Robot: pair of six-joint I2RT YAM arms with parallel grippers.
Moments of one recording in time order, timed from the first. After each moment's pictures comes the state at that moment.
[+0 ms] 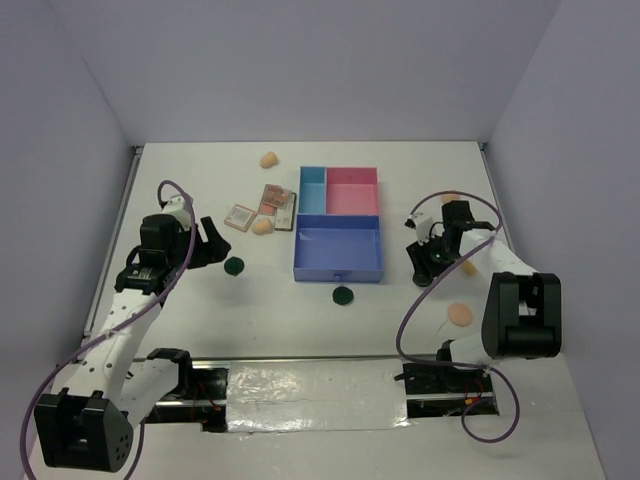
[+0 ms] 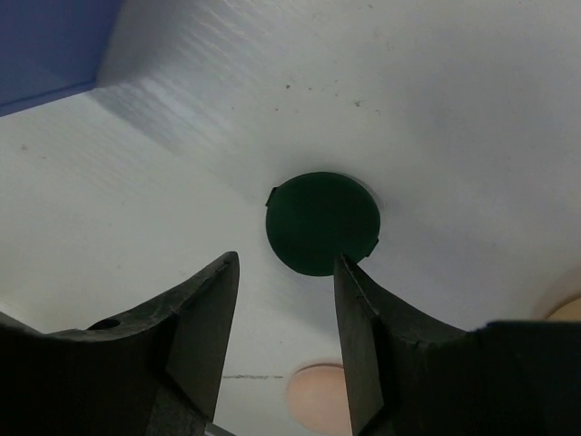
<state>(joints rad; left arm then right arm) -0.05 0.90 0.68 -0.38 0.18 -0.35 -0.04 1.42 0.83 -0.70 -0.32 -0.56</state>
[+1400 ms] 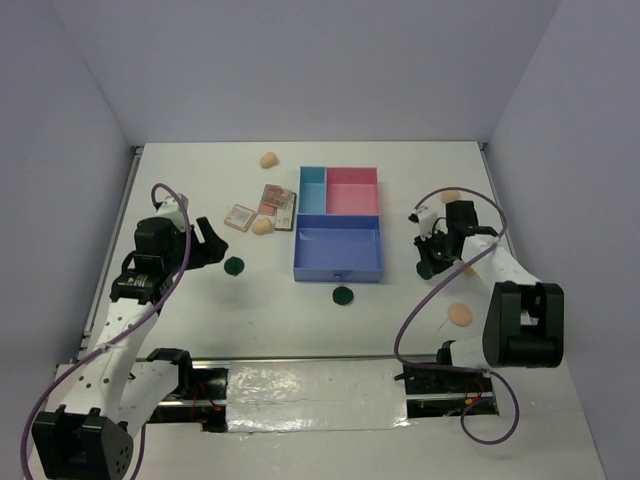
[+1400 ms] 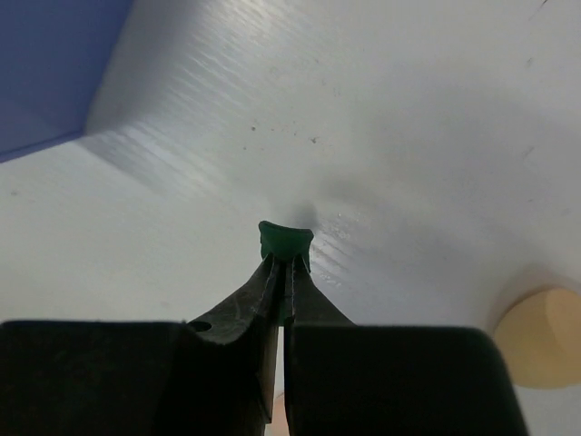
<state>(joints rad) -0.05 0.83 0.68 -0.40 0.17 -0.35 -0.06 1.41 0.78 -0.56 -0.30 -0.52</state>
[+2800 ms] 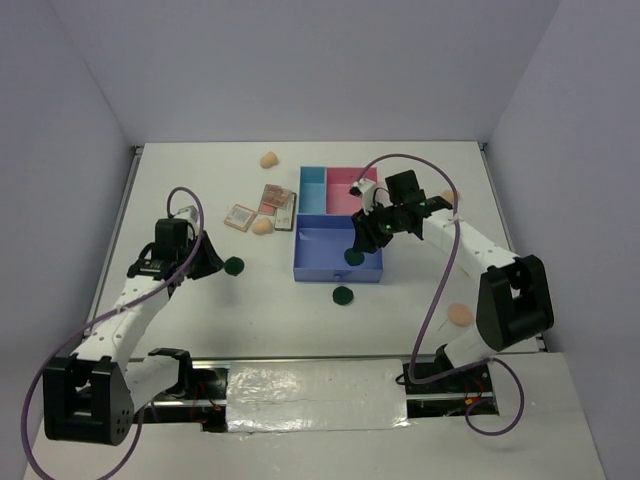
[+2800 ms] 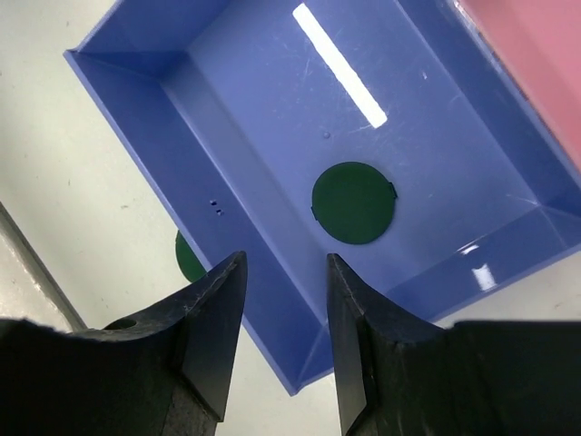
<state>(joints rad) -0.06 1.03 0.64 -0.41 0.16 -0.42 0.34 1.53 1.09 -0.52 -0.53 -0.29</state>
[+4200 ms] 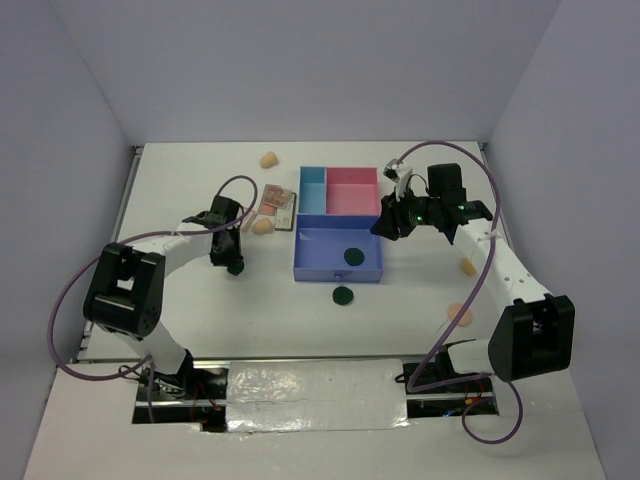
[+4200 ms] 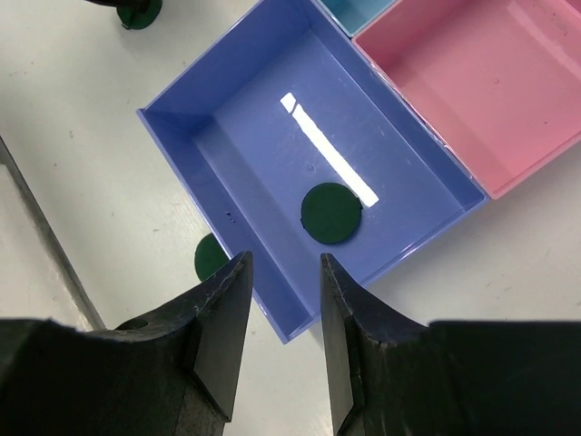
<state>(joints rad) -0.25 1.64 0.93 -0.45 -0.13 -0.37 0.16 1.32 1.07 -0.51 -0.72 -0.29</state>
